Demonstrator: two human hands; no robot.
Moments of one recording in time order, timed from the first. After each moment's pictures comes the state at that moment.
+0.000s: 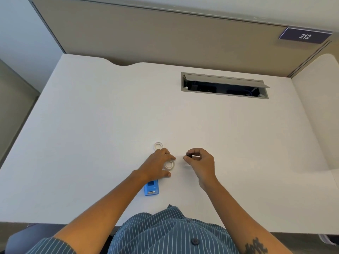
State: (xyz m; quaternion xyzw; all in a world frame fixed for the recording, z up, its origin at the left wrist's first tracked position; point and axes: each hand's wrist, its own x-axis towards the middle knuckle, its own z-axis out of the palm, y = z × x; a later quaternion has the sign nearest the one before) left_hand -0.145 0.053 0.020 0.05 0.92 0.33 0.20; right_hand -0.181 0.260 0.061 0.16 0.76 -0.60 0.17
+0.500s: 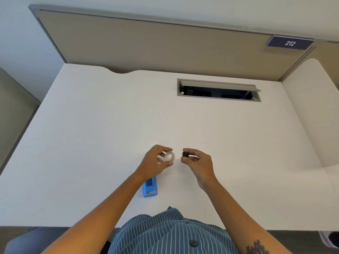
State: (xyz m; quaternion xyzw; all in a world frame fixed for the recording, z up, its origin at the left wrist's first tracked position) left_hand -0.135 0.057 0.047 -0.06 0.82 0.56 0.05; right_hand -0.170 0.263 0.087 0.13 0.74 -0.63 0.20
